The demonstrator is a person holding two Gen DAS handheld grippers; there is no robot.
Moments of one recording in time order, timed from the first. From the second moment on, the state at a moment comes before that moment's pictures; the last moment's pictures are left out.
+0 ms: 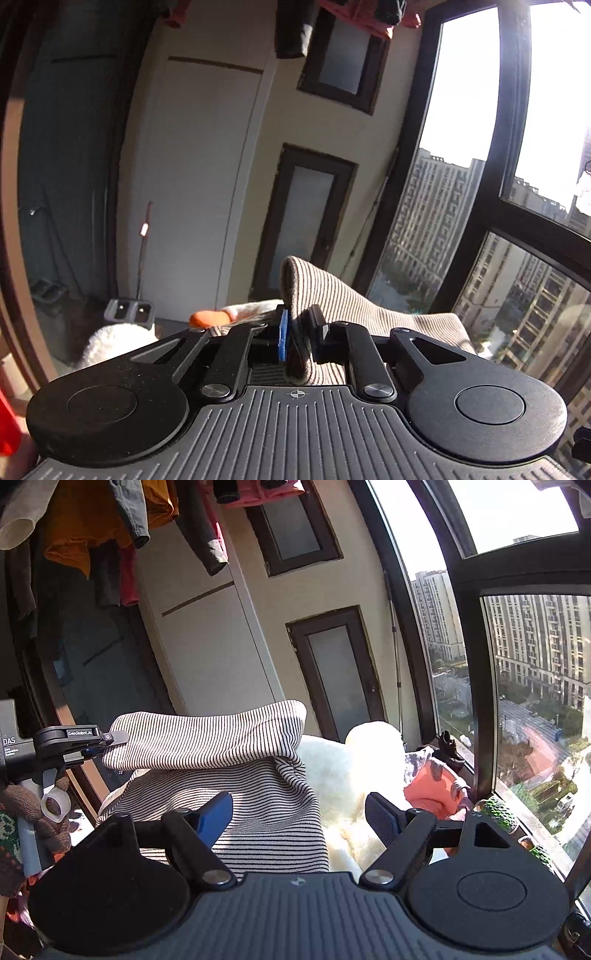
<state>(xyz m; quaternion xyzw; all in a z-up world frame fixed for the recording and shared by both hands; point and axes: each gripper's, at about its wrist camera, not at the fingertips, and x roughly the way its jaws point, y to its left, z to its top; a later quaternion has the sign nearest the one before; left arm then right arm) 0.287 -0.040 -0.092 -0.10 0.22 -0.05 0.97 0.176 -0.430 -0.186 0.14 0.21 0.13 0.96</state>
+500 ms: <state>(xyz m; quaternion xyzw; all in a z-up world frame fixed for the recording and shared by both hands) 0.186 0.160 -0.243 -0.55 0.29 0.06 0.78 0.186 -0.397 -0.171 0.19 0.18 0.30 0.92</state>
